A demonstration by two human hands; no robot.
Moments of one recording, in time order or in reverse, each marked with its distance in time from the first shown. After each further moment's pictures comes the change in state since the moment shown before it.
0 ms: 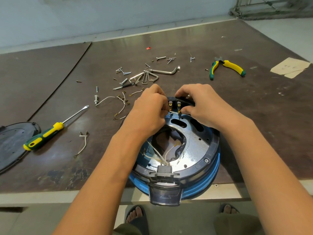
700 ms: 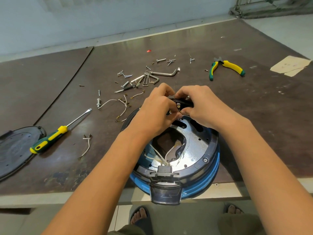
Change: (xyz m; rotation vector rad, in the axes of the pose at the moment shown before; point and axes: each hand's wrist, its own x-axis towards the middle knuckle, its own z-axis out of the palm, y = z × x) left_hand 0.004 0.007 0.005 0.013 0.006 0.162; right_hand -0.001 0.000 -0.001 0.034 0.013 -0.007
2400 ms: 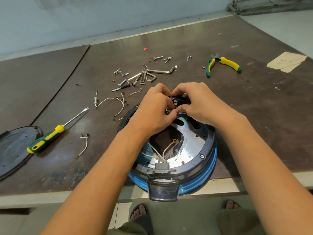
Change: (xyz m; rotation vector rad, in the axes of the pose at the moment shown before) left_hand 0.002 0.001 0.006 -0.031 0.045 -0.042; right_hand 0.000 0.001 -0.001 -0.007 0.001 -0.038
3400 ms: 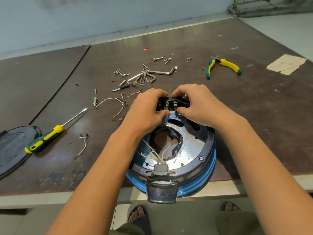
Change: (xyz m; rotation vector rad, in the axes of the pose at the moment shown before) left_hand -0.001 -0.017 -0.003 -0.092 0.003 -0.120; right_hand 0.002 0.008 0.005 0.000 0.033 -0.048
